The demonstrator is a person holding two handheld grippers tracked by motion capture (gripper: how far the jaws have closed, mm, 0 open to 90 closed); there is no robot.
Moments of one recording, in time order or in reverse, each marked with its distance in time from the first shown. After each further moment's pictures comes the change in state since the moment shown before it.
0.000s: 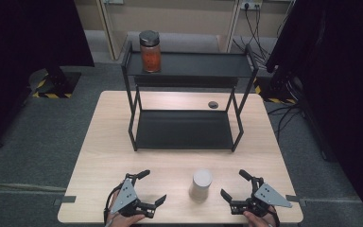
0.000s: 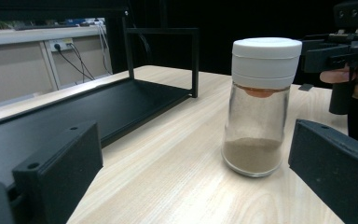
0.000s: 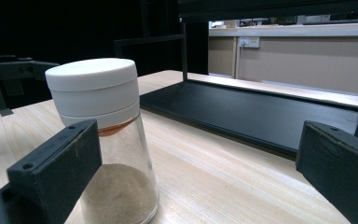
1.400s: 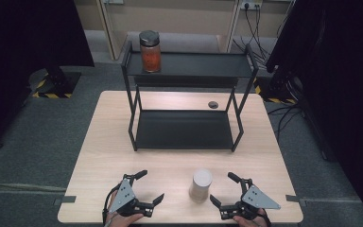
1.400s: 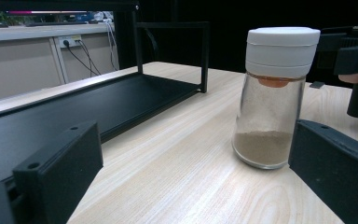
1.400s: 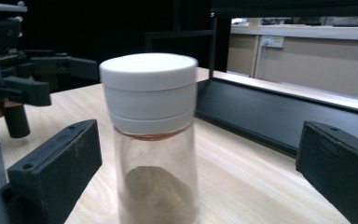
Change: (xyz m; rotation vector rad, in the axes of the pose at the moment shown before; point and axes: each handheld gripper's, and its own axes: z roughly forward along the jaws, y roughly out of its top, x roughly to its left) left arm 0.001 -0.009 -0.003 -0.002 0.023 -0.020; right arm 0.017 0.006 0.018 0.026 0.078 -0.059
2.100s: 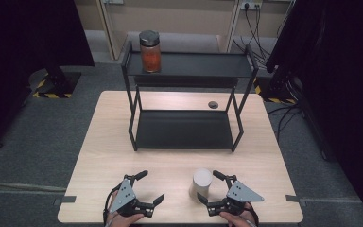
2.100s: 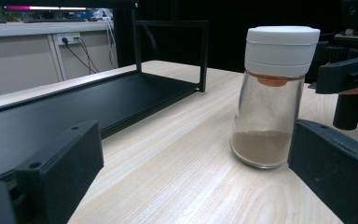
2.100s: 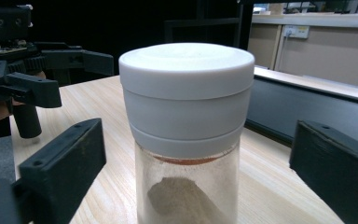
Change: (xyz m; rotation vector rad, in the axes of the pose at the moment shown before) left arm 0.000 -0.001 0.001 0.006 -0.003 -0.014; right arm 0.001 0.006 0.036 0.046 0.068 0.004
